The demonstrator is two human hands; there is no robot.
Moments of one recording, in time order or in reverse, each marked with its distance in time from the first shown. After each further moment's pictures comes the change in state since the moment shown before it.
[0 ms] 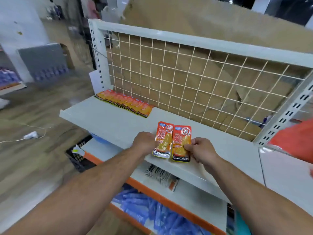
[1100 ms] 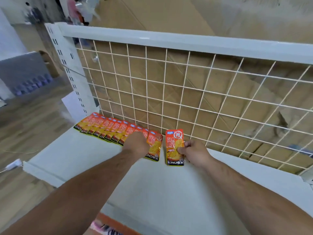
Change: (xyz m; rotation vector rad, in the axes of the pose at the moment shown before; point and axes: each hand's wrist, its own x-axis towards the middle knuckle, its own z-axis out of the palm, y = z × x) left_hand 0.243 0.019 -0.042 0.576 0.088 0.096; right_hand 0.200 -0.064 0.062 0.019 -0.042 0.097
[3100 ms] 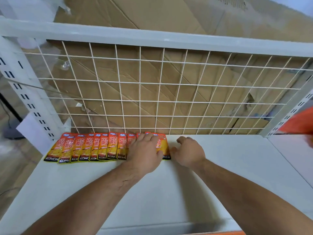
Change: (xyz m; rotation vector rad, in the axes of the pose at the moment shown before) left_hand 0.018 -0.033 -0.011 0.254 -0.025 0.821; right_hand -0.022 -0.017 0.078 -0.692 0.421 0.139
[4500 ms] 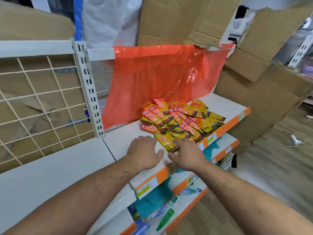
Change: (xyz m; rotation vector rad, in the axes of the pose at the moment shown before) left_hand 0.066 0.590 0.119 0.025 -0.245 0.608; right_hand -0.141 0.554 -0.199 0.004 0.189 0.348
